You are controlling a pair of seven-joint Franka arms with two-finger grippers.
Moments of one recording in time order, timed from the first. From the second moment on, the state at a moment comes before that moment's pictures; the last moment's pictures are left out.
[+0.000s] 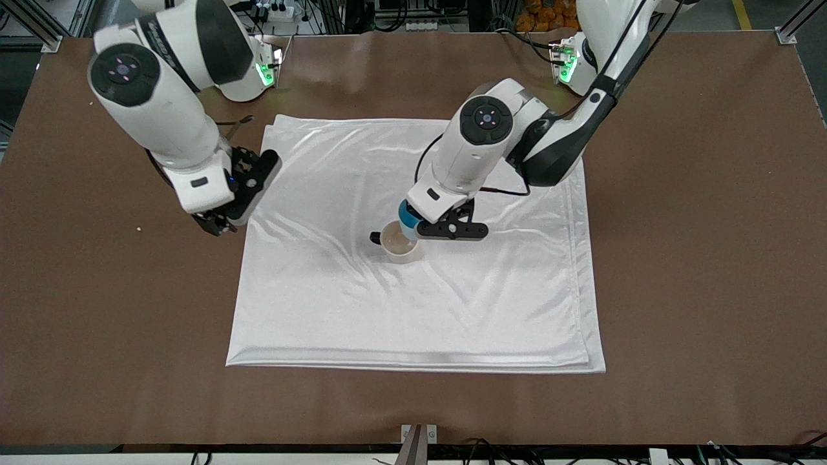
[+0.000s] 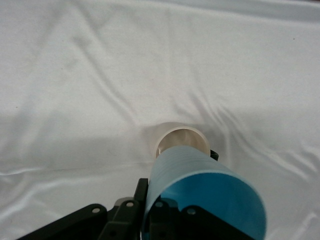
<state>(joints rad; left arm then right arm) -0.41 0.54 -0.39 -1.46 0.08 2.12 -0.78 0.13 0.11 0.26 -1.68 -0.08 1.80 -0.71</state>
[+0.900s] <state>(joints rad) -0.58 0.70 -0.26 -1.45 0.09 2.28 -0.82 -0.13 -0.07 0.23 -1.70 -0.04 1.66 -0.61</state>
